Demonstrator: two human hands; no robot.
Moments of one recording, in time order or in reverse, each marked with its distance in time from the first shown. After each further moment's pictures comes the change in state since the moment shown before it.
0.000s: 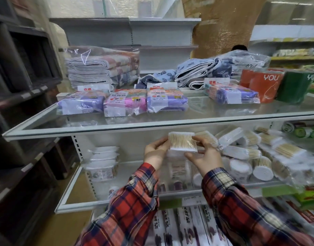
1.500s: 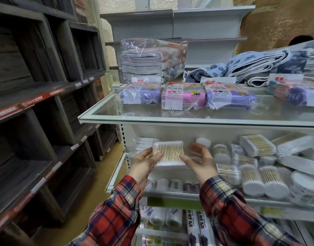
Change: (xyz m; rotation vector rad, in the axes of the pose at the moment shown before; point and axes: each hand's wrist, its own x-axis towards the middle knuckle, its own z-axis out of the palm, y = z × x) left_hand -0.018 -0.018 -0.181 -0.141 0.080 -0.037; right_hand -0.026 -0.049 0.136 0.448 -0.238 0.091
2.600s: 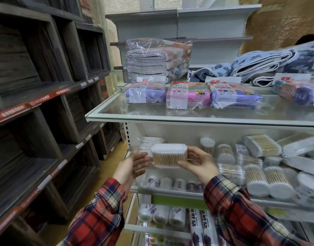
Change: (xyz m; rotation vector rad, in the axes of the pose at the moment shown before) left_hand -0.011 0.014 -0.043 0.058 0.107 -0.098; right_hand -0.003 -0.003 0.001 0.029 -0.255 -0.093
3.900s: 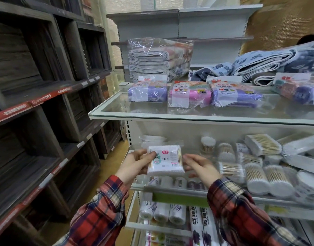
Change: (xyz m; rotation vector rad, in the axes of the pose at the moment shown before) left_hand -0.016 0.007 0.003 0.219 -0.203 0.161; right_hand -0.015 -0.009 0.005 -0.023 -0.037 0.218
